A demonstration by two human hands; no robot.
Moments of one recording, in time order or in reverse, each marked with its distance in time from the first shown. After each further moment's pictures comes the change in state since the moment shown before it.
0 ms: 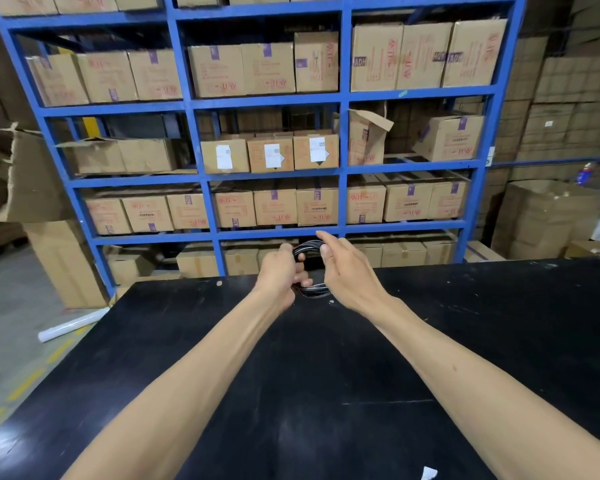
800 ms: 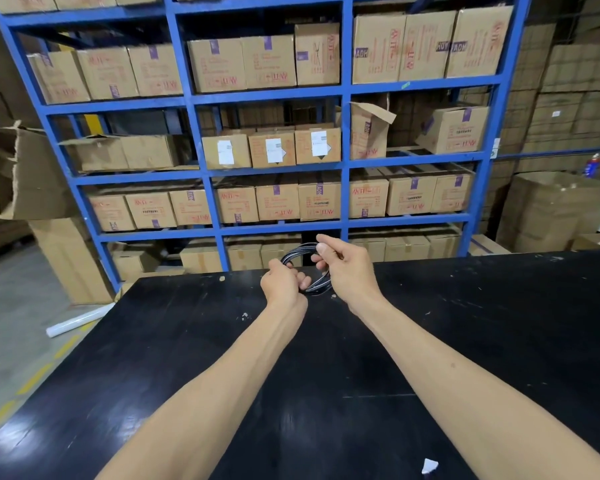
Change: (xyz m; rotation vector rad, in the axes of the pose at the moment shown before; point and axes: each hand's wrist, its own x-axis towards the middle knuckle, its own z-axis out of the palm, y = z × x) left_hand 0.004 -0.037 0.009 -0.393 0.303 0.023; right_hand -0.001 0.005 0.016 0.530 0.178 0.323
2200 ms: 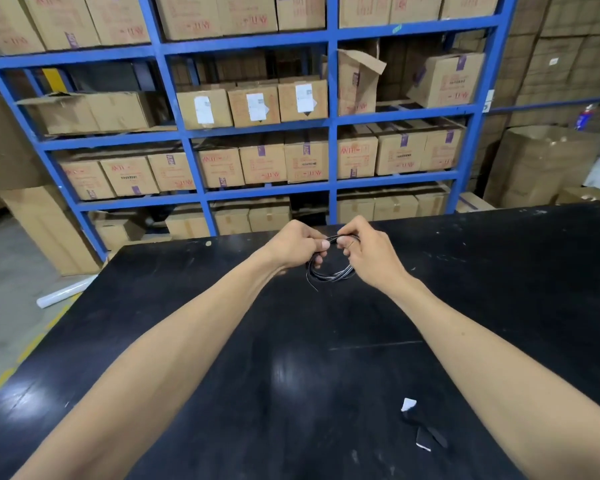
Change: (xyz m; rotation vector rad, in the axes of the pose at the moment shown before) left_hand 0.015 -0.015 0.003 1.245 -0.708 0.238; right_hand -0.009 0.058 -0.064 -0.371 -0.136 -0.073
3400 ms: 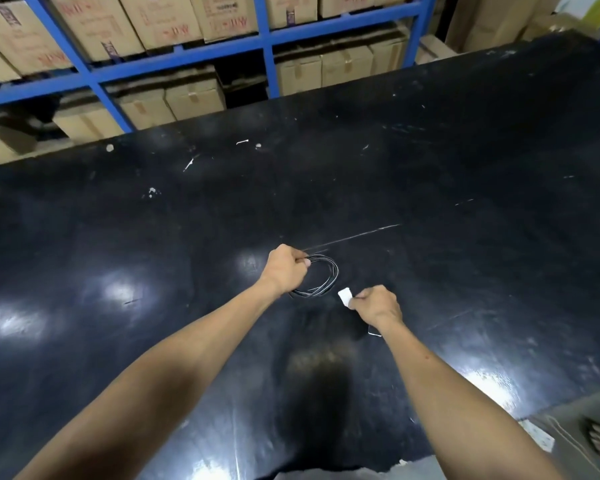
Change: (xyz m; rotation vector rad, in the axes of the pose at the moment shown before) left_hand 0.009 -0.172 0.199 0.148 -0.146 -0.392; right_hand -0.164 0.240 0.059 -0.201 -0.197 1.138
